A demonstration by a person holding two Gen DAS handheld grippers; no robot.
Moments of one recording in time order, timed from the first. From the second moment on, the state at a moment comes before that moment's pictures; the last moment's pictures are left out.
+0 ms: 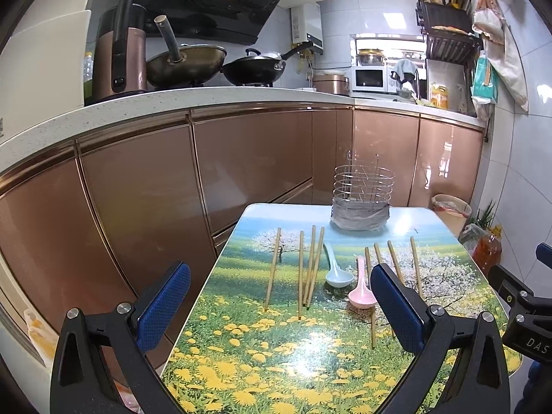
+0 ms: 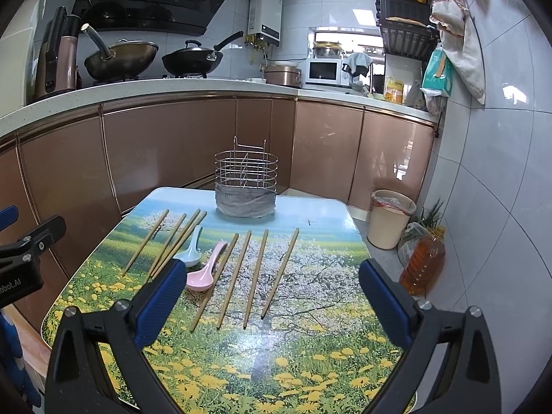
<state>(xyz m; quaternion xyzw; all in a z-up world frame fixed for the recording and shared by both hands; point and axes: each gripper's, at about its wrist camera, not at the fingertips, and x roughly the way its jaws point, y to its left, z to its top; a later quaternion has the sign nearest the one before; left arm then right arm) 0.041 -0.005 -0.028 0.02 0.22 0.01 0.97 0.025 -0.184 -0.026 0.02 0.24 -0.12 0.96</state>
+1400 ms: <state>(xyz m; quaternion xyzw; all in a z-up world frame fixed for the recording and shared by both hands) 0.240 0.011 0.016 0.00 0.36 -0.07 0.93 0.149 -0.291 0.042 0.06 0.30 -0.09 0.95</state>
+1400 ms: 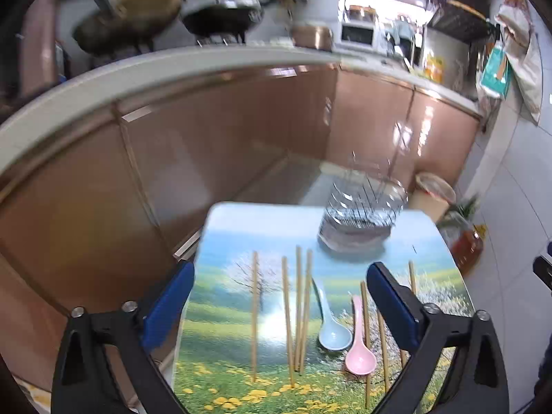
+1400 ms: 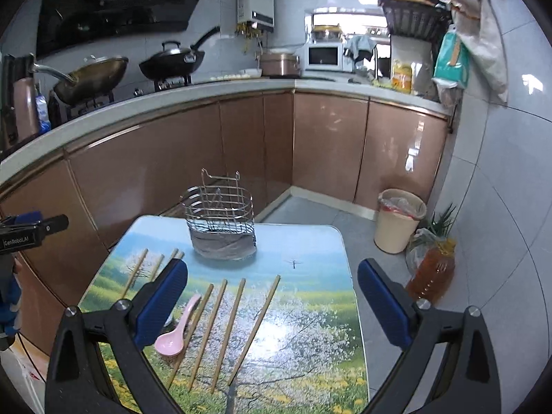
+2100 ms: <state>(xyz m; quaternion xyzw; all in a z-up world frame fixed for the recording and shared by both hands) 0.402 -0.030 -0.125 -0.03 0.56 -0.15 0.81 0.301 -0.319 -0.127 0.14 0.53 -0.01 0.83</state>
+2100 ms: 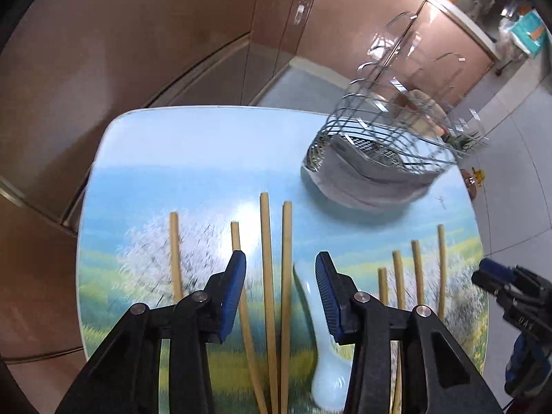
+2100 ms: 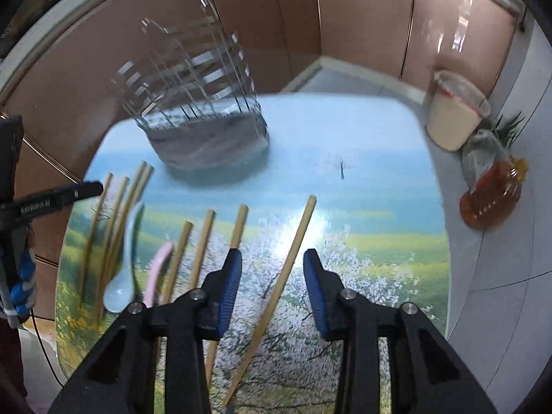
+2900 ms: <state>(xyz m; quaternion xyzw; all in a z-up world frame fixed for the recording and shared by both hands) 0.440 -0.037 -0.179 -0.03 0.61 -0.13 0.78 0.332 -0.330 -0.176 0.12 0.59 -0.01 0.80</state>
